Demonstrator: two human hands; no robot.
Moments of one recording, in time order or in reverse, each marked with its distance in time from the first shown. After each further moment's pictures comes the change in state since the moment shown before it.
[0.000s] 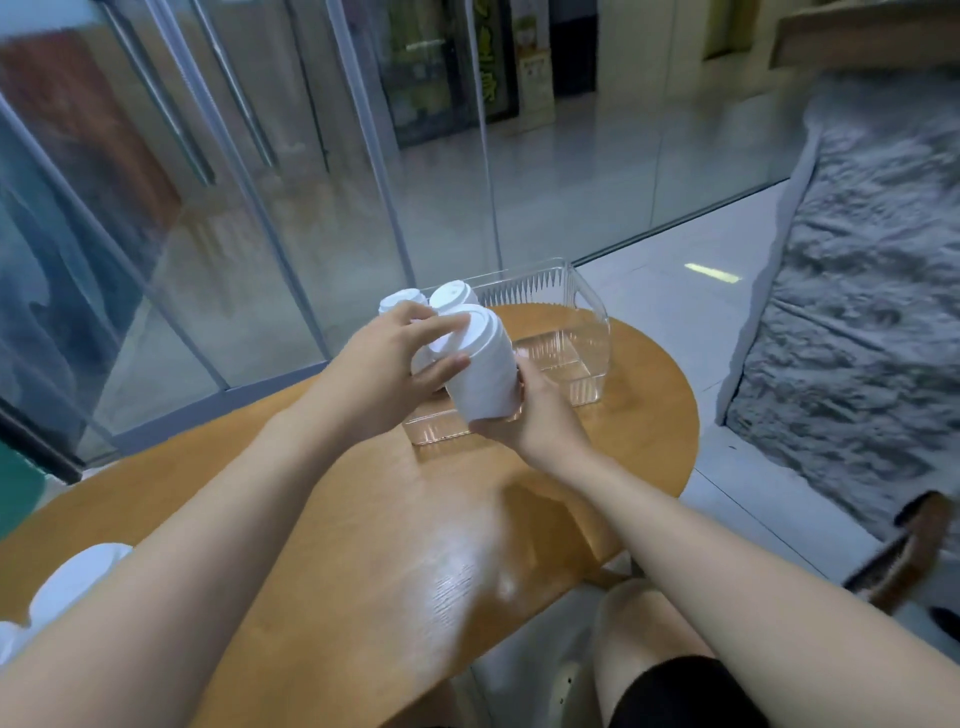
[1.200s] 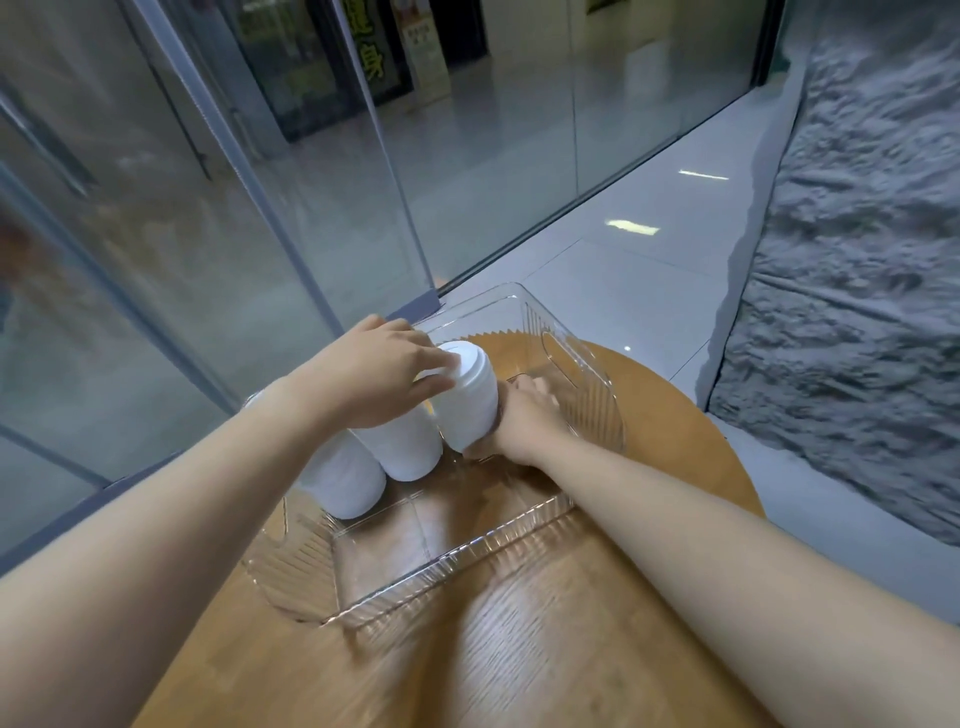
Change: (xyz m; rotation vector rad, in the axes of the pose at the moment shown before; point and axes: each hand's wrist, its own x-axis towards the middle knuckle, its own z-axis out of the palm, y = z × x) left_hand 0.268 -0.118 0.120 0.591 -0.424 0.455; right_hand 0.210 0.138 0.016 -0.399 -0.173 0.411
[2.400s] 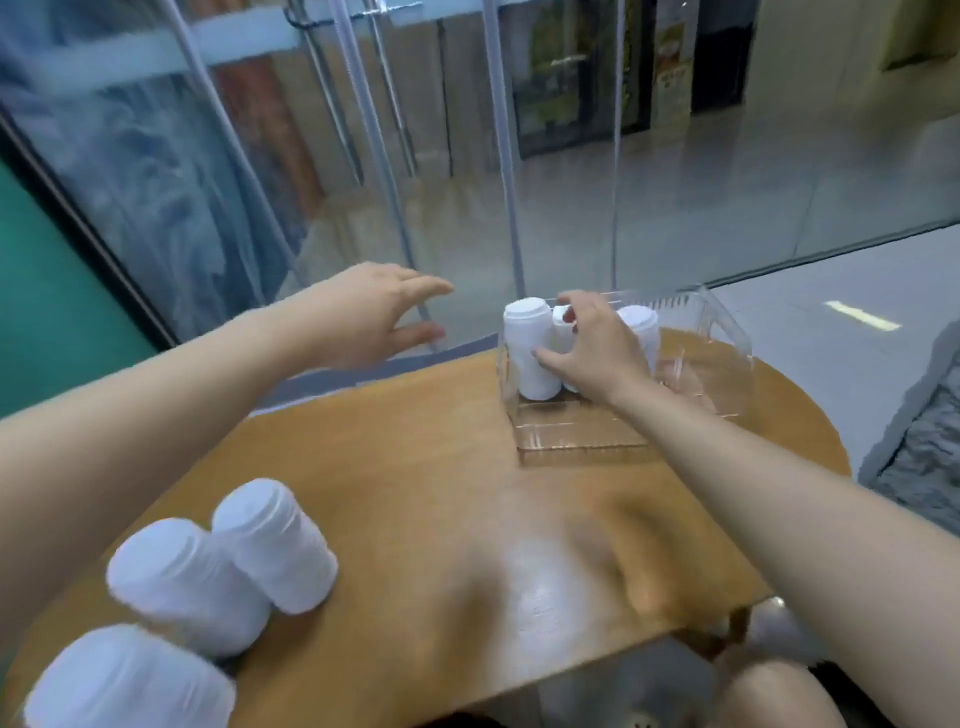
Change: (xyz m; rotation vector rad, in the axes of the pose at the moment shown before) left_hand -0.337 0.076 -0.154 -0.065 0.012 -0.523; right_hand -0.201 -0.144 -0.046 0.078 0.242 -0.588
